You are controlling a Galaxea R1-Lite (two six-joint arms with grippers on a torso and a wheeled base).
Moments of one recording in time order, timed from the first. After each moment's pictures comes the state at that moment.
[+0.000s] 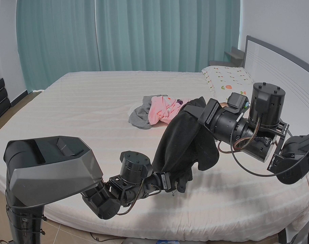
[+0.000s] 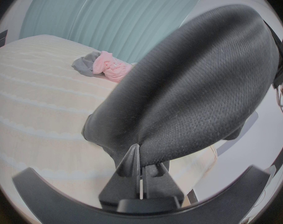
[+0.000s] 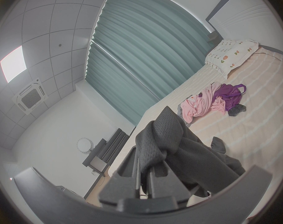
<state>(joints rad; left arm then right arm) -0.70 2.29 -0.83 -1.03 -0.03 -0.60 0.67 1.77 -0.86 -0.84 -0.05 0.80</state>
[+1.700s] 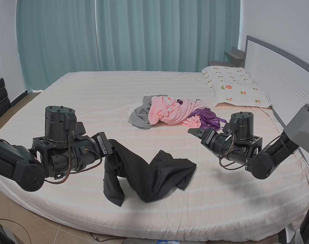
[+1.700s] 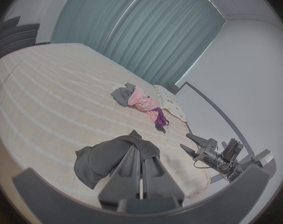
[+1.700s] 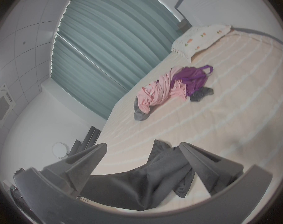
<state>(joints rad) -0.44 1.70 -0.71 -0.56 -0.02 -0.68 0.45 2.09 -0.87 -0.86 0.04 0.84</state>
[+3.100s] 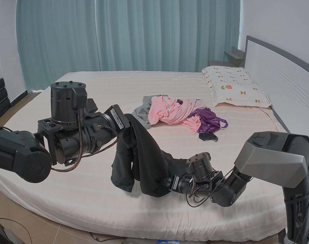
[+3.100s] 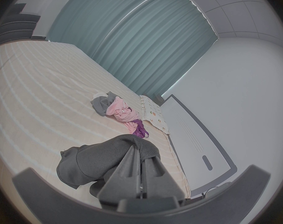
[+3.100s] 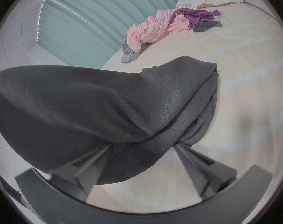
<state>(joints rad) -0.56 1.70 -0.89 -0.55 0.05 -0.80 0.65 2.40 -0.93 -0.79 0.08 0.82</state>
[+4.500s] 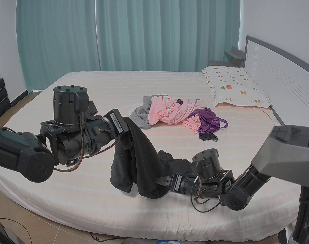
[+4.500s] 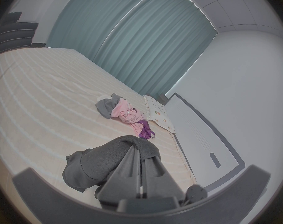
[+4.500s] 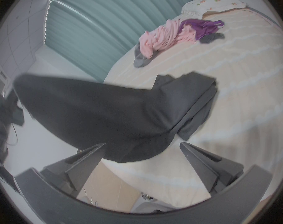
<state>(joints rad) -0.53 1.73 -0.88 -0.56 0.06 -0.73 0.69 2.23 -0.80 -0.80 0.08 0.83</state>
